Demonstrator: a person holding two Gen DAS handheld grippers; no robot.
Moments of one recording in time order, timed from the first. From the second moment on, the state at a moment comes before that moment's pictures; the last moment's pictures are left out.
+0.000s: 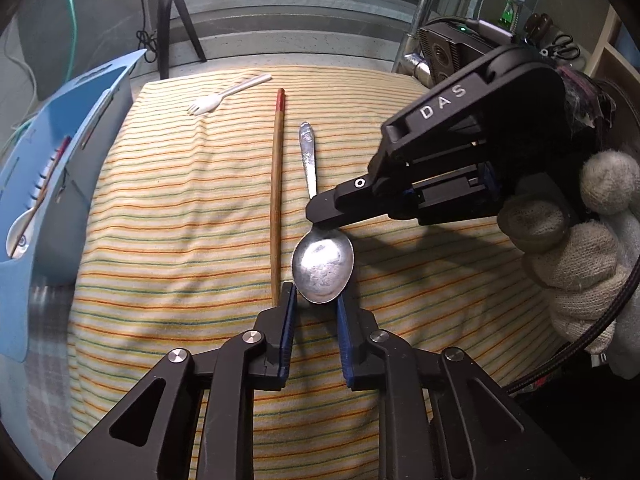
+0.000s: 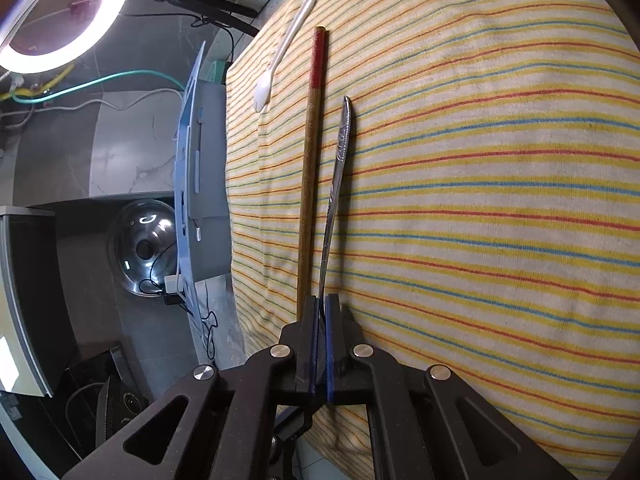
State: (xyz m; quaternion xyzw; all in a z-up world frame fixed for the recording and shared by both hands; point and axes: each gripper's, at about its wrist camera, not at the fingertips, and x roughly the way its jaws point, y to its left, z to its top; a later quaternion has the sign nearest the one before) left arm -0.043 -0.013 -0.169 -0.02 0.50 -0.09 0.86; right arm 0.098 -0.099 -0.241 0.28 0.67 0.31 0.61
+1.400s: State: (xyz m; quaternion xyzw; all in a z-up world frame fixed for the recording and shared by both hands) left arm -0.032 0.042 -0.122 -0.08 0.47 -0.11 0.87; right arm 0.099 -0.050 -0.181 0.24 0.62 0.35 0.66
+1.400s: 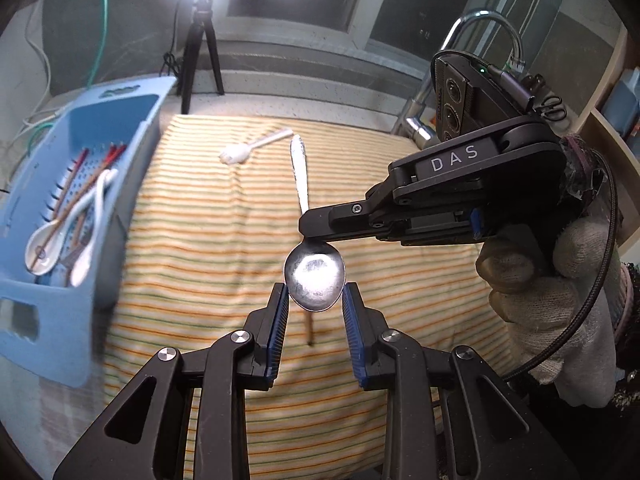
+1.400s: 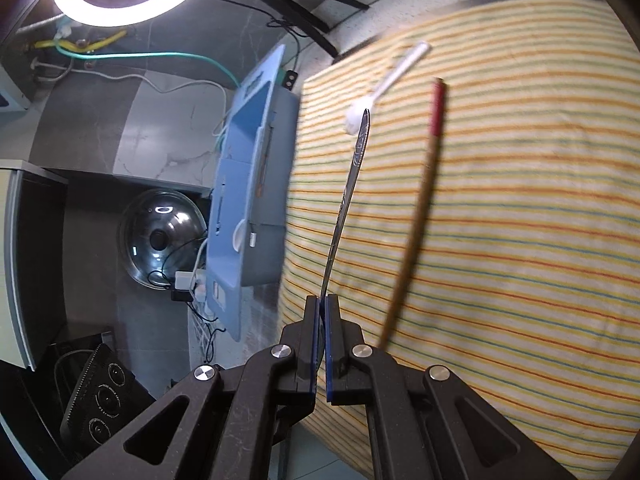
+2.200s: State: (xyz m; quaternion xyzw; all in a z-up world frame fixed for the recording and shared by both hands) left arm -0.026 0.172 -0.110 -0.09 0.45 -0.05 0.89; right arm 0.119 0.102 -0.170 0.20 0.61 0.39 0.66
